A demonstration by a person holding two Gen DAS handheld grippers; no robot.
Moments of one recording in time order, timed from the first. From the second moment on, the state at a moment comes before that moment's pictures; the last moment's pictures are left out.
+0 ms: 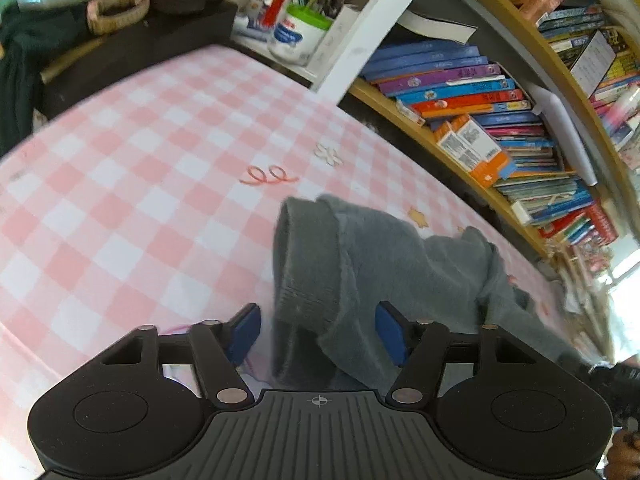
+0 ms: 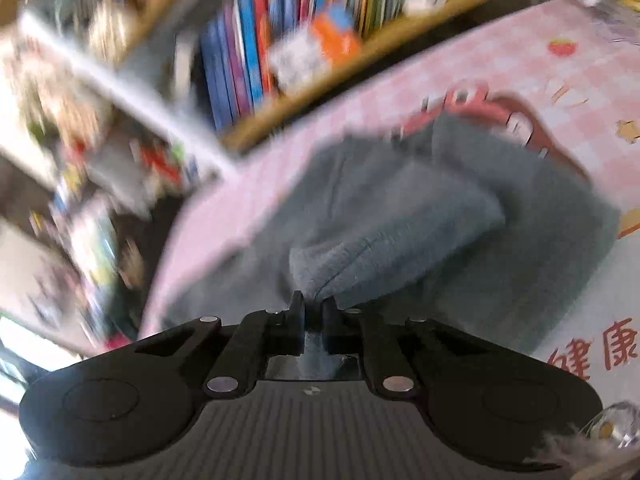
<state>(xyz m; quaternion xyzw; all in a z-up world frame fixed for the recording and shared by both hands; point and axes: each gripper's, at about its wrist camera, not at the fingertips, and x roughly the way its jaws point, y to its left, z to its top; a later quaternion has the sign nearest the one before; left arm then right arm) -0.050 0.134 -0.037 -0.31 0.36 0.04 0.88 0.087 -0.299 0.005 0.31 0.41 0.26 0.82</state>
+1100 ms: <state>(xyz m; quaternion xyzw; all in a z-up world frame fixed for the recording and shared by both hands) -0.076 0.218 -0.031 -0.43 0.24 0.13 0.86 0.043 -0.359 0.005 0.22 0.46 0.09 0.85</state>
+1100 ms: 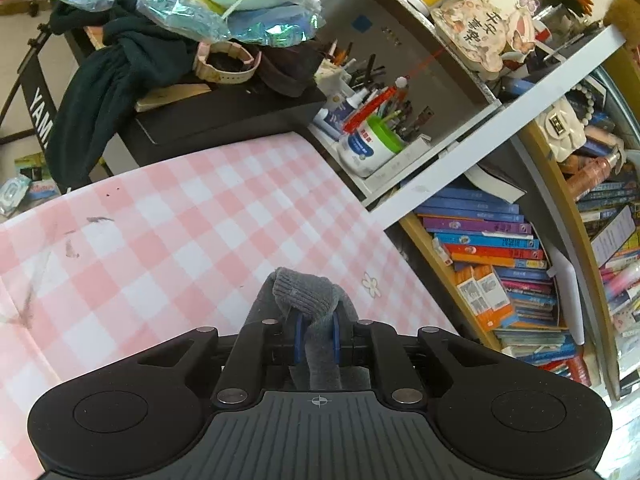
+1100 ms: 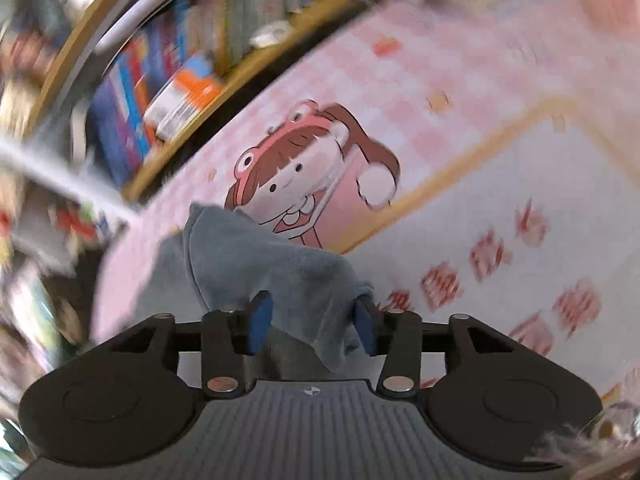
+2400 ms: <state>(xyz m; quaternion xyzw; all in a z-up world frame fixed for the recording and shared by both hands) -0.068 0.247 -0.025 -0.58 0.18 0.09 0.79 0.015 -0.497 -0.006 0.52 0.38 0.00 0.76</state>
